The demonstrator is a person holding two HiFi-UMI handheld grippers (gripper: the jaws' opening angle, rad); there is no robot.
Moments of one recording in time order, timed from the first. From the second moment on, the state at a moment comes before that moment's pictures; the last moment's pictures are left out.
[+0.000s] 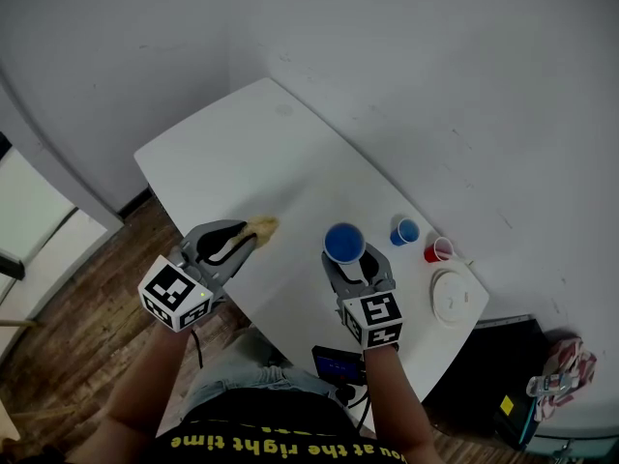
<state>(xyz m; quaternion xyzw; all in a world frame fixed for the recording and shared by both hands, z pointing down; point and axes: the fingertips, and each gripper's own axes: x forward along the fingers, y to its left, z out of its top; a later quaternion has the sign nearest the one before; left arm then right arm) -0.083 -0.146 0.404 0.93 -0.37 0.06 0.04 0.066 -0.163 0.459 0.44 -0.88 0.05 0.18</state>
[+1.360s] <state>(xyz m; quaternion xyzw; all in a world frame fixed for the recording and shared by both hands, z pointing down) -0.091 -0.135 0.415 0.92 -0.38 0.06 0.02 0.065 -0.156 0.437 0.44 -0.89 0.04 0.14</state>
